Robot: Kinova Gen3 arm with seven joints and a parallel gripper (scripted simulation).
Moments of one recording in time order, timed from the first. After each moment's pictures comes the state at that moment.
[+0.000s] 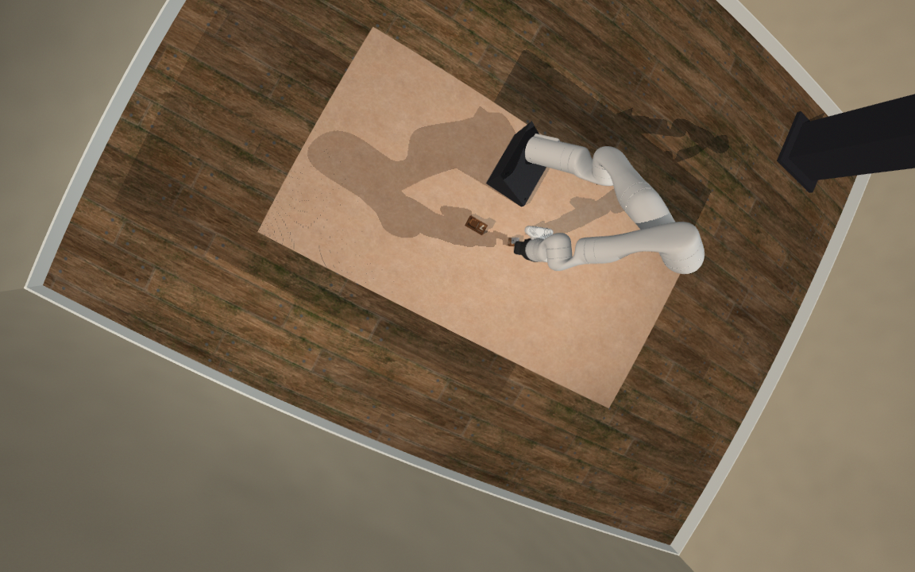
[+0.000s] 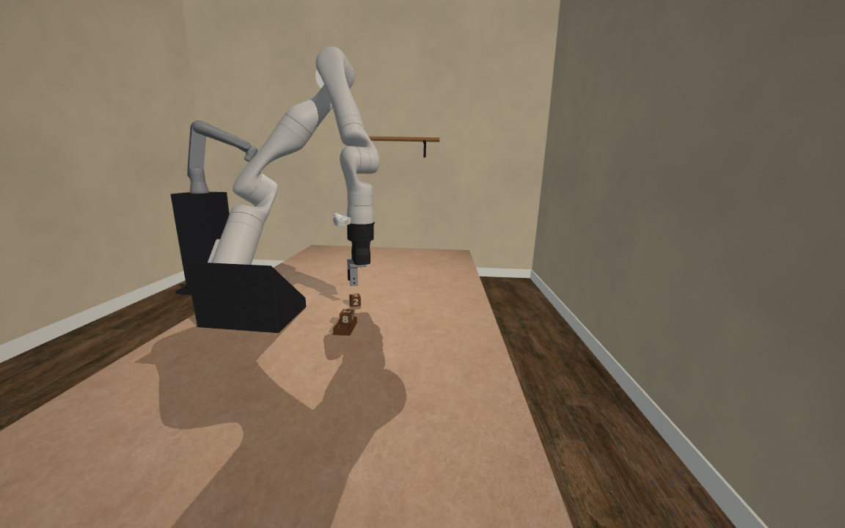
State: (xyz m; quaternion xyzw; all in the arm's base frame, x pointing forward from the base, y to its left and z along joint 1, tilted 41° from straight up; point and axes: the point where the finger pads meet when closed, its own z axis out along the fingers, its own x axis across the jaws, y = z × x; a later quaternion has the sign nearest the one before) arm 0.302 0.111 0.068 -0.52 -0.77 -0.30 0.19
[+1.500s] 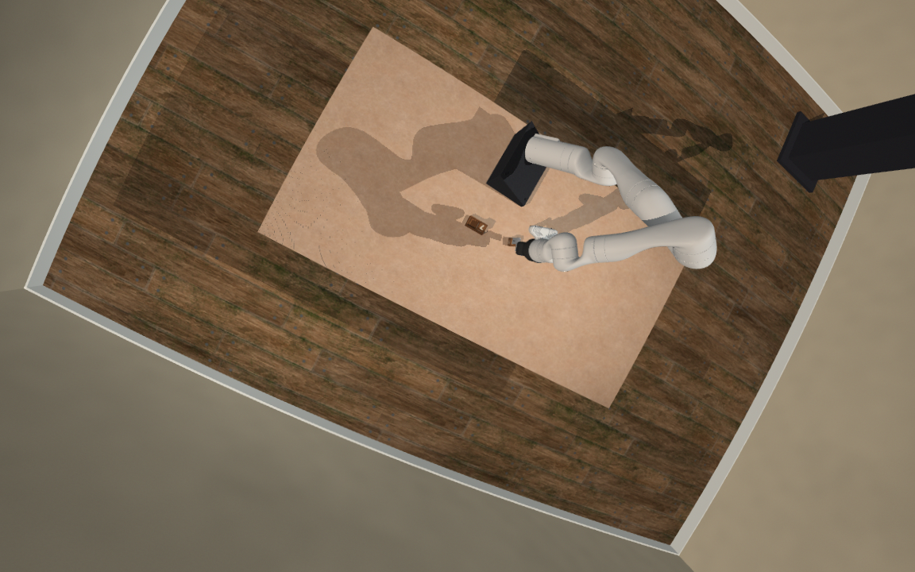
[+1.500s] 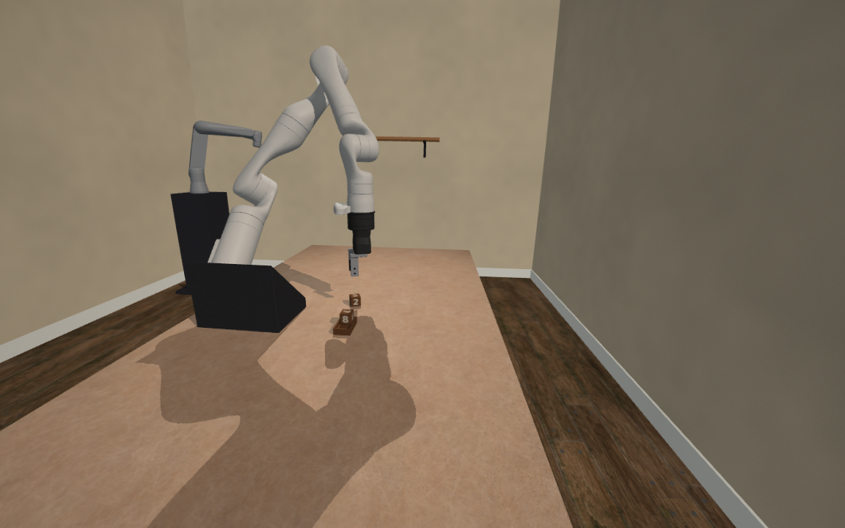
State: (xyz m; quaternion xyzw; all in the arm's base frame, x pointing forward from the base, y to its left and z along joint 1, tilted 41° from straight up) arm 0.305 0.090 0.090 -0.54 -0.76 -0.29 0.19
